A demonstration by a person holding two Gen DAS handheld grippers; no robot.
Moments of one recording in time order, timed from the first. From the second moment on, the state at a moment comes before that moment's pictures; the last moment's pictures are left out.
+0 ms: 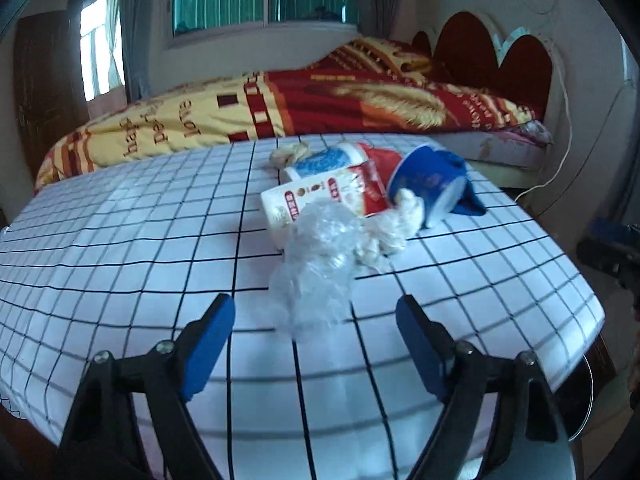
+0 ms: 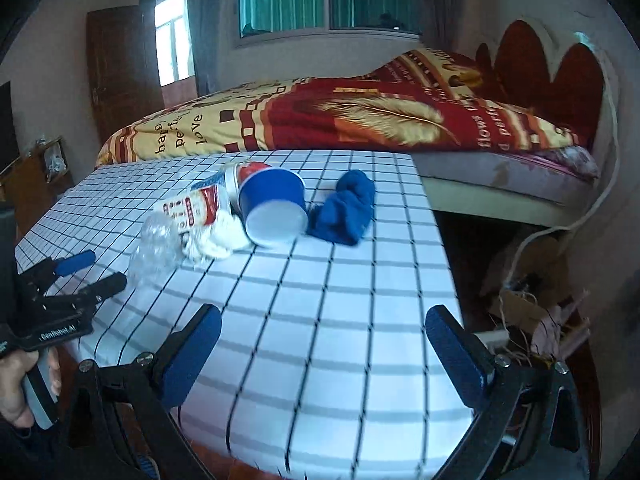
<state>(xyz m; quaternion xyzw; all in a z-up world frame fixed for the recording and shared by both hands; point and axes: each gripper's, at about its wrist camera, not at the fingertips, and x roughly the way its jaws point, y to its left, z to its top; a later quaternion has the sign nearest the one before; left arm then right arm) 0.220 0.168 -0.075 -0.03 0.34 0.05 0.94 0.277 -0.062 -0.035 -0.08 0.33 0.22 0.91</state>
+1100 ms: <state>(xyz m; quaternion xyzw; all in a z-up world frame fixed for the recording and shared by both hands) 0.255 0.209 -0.083 -0.08 0.37 0.03 0.93 0.389 0.040 -0.074 -0.11 0.37 0.28 0.88</state>
